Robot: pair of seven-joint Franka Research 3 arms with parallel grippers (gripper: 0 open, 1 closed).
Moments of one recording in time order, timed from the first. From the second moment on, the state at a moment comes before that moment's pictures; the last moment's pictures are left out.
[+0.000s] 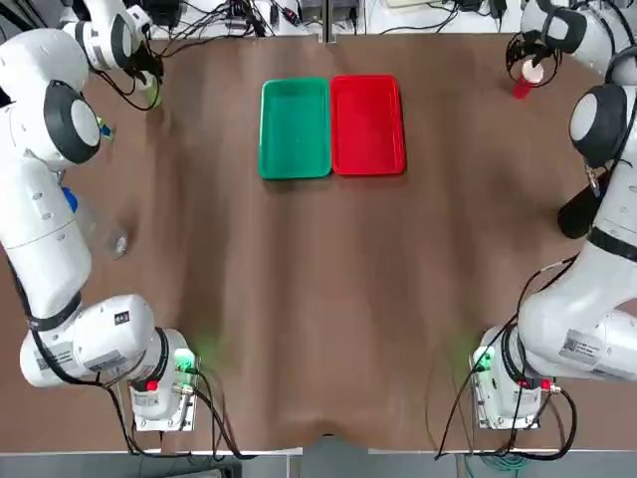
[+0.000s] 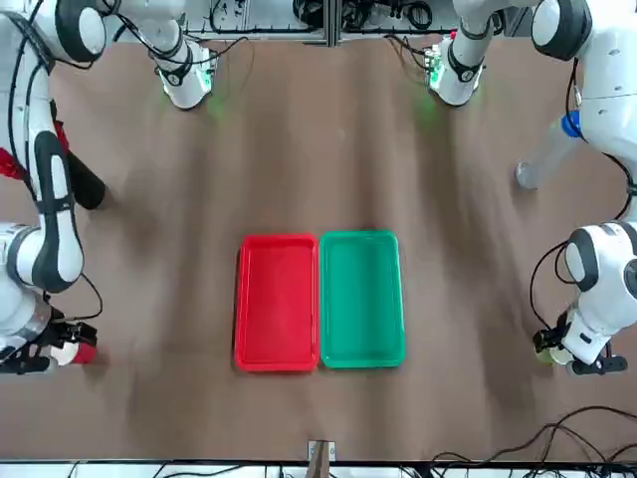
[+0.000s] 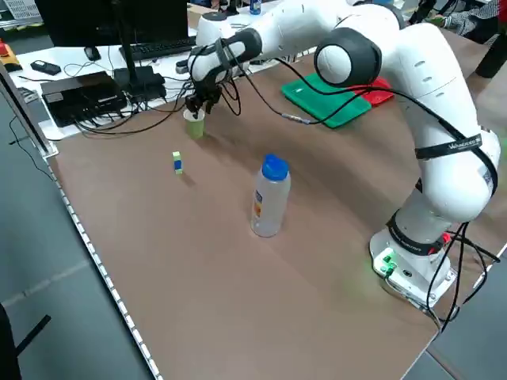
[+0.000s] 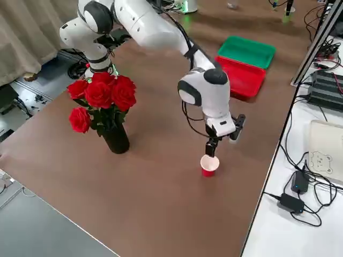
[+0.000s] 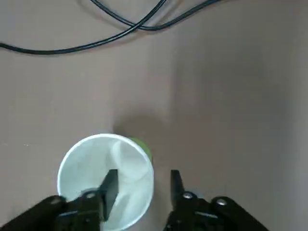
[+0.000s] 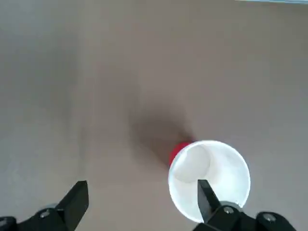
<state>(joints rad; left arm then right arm) 0.26 0.79 -0.12 -1.42 0.18 2.40 0.00 -0.22 0.79 -0.01 -1.35 -0.01 2.33 -0.27</state>
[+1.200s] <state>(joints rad) 0.01 0.61 -0.12 -1.40 0.18 2.09 -0.46 -0.24 0.85 -0.01 -1.37 -0.01 2.44 -0.28</state>
